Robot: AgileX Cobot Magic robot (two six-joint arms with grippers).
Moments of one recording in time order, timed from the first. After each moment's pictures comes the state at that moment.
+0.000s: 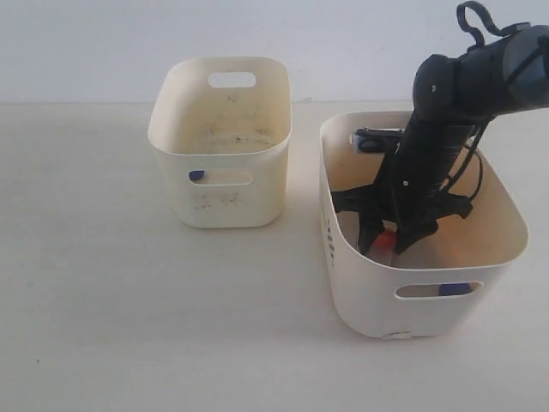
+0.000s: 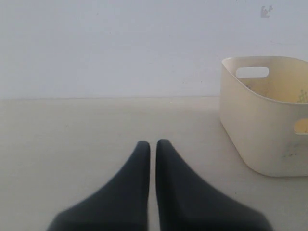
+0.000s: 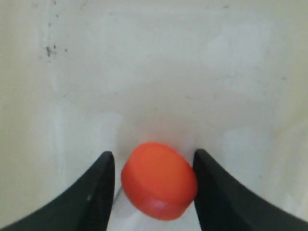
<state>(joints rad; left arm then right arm) 0.00 0.00 0.00 -0.02 0.18 0.02 0.23 2.02 -1.28 0.19 0.84 0.10</state>
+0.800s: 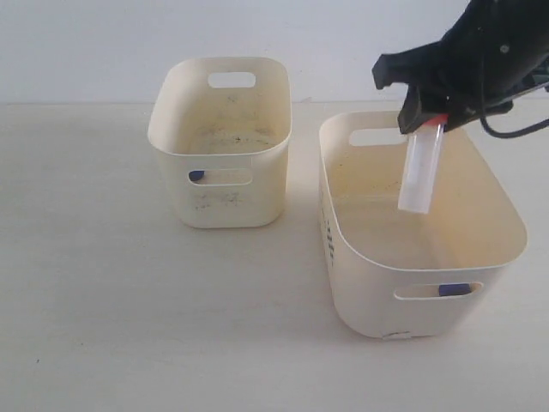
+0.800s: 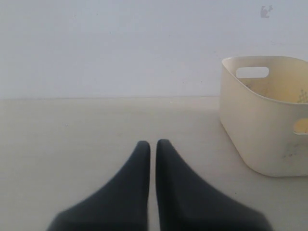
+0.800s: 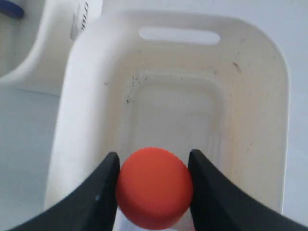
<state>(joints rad) 0.00 0.00 0.00 -0.02 0.18 0.02 0.23 1.51 -1.27 0.10 0.90 0.12</state>
